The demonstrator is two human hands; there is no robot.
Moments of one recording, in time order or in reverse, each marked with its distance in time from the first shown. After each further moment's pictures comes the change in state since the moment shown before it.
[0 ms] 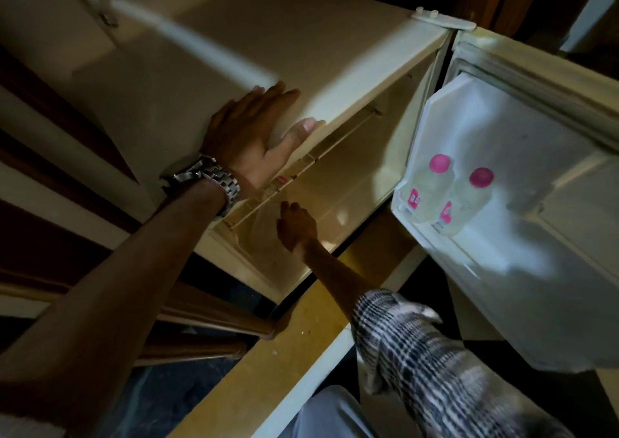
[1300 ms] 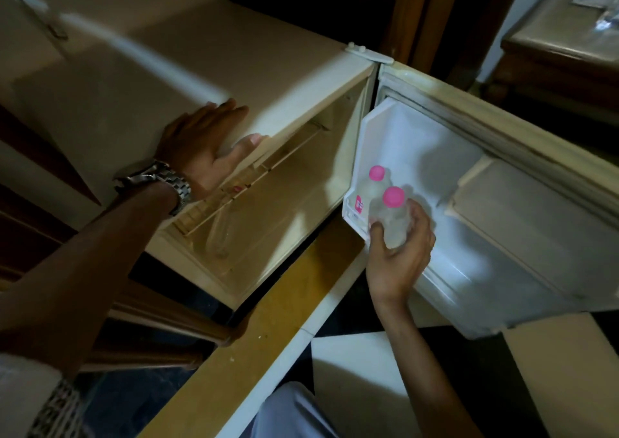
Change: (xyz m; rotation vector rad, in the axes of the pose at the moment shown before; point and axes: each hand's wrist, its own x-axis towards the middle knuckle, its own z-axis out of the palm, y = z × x) left_hand 0.000 -0.001 -0.001 0.034 0.003 0.025; right_hand -0.187 0.102 -0.134 0.546 1.179 0.275
